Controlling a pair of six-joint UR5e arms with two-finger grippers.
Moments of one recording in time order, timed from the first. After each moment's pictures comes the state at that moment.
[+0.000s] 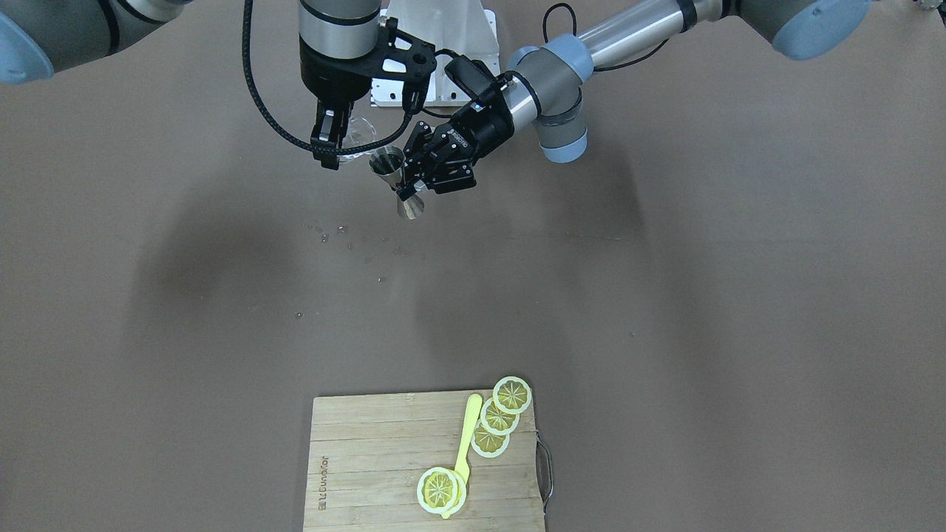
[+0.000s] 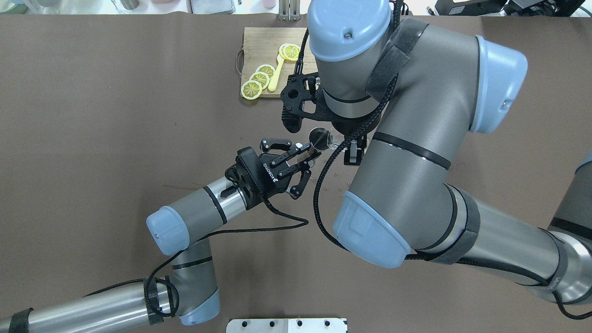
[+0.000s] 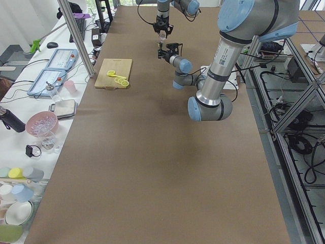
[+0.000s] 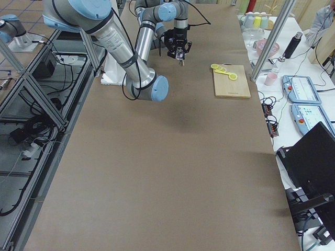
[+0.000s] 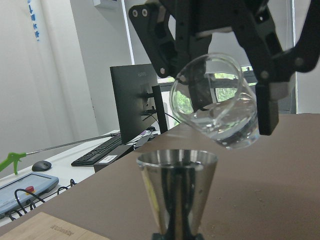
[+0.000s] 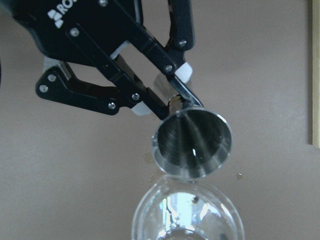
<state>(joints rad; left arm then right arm) -0.32 -2.22 -1.34 -3.20 -1.24 -0.14 0.63 -0.67 1.93 -2.35 1.86 -0.40</state>
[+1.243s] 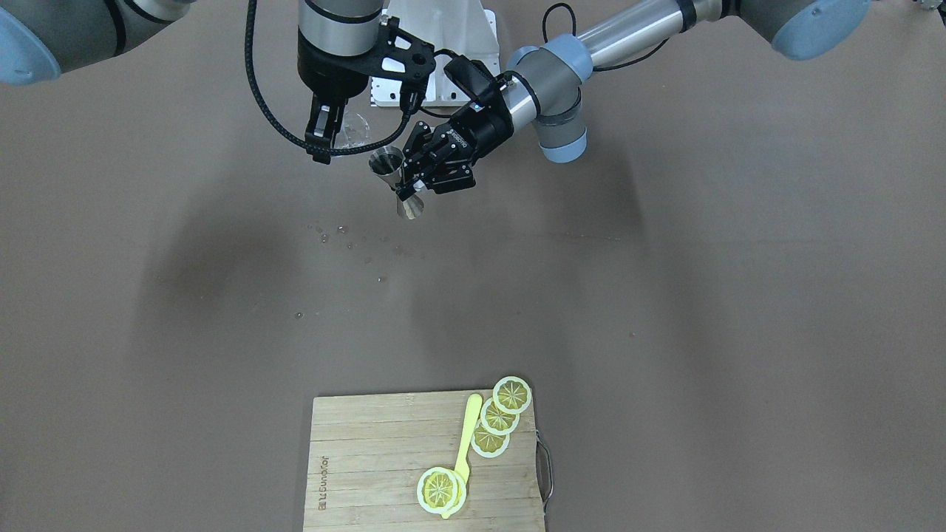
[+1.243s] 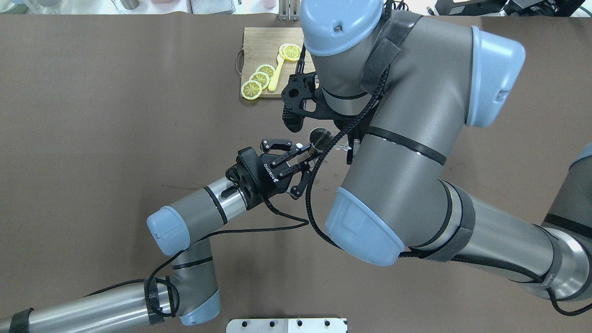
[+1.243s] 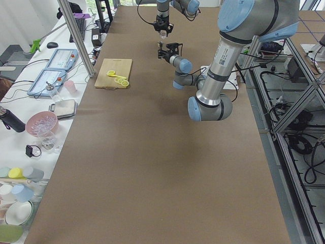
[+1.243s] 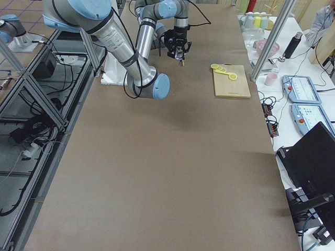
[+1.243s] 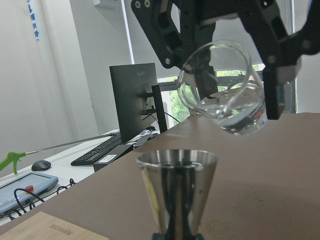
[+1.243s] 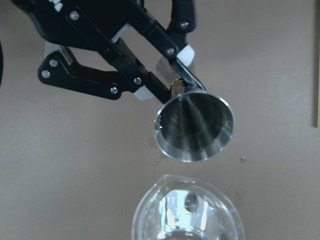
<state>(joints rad) -0.32 -2.22 -1.34 -3.20 -1.24 -0.14 0.63 -0.64 1.91 -2.44 1.85 -0.41</state>
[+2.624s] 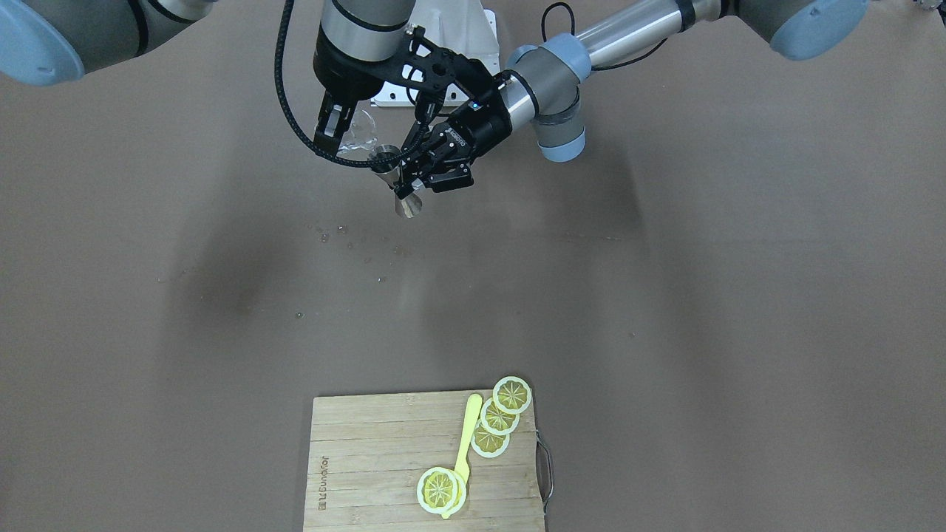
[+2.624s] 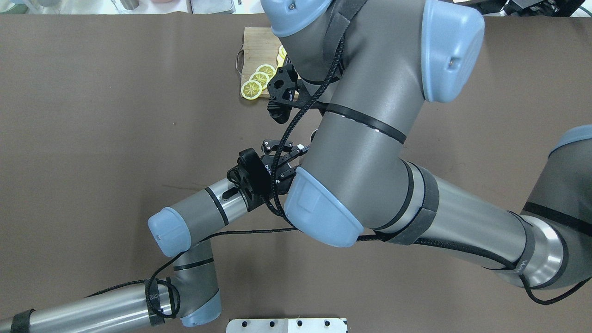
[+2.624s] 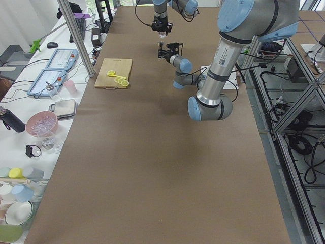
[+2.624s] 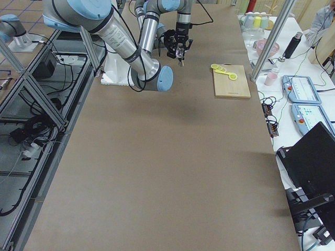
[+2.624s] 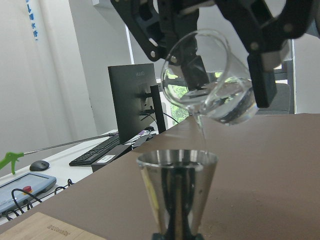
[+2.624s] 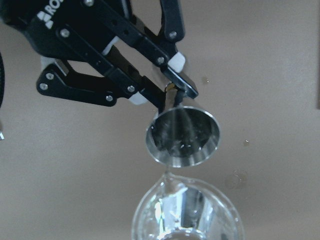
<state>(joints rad) -0.32 -2.22 -1.34 -3.20 -1.24 -0.14 0.63 -0.53 1.81 -2.55 1.85 -0.41</state>
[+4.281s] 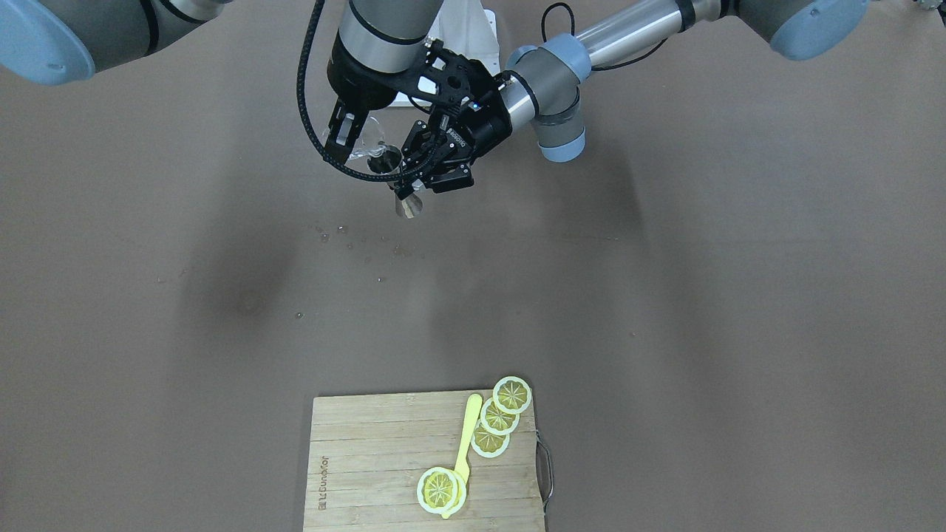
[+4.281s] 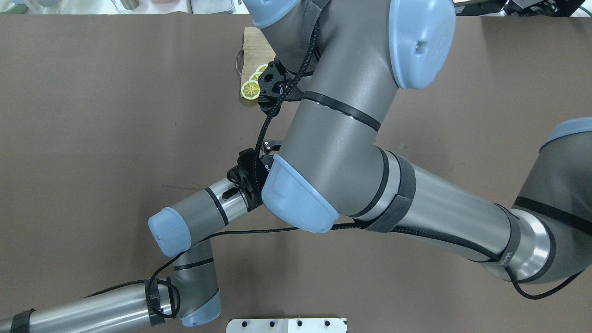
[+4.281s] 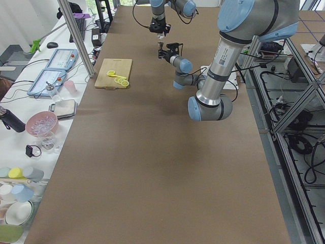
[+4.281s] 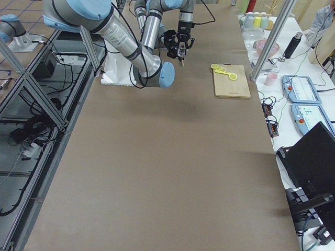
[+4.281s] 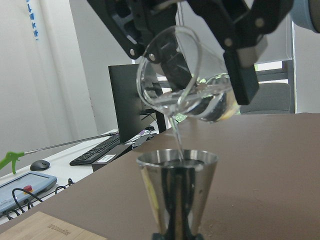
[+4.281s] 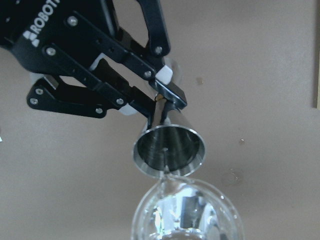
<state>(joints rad) -0.32 -2.22 -1.34 -3.20 -1.24 -0.14 0.64 -0.49 1.75 -2.56 1.84 -0.41</state>
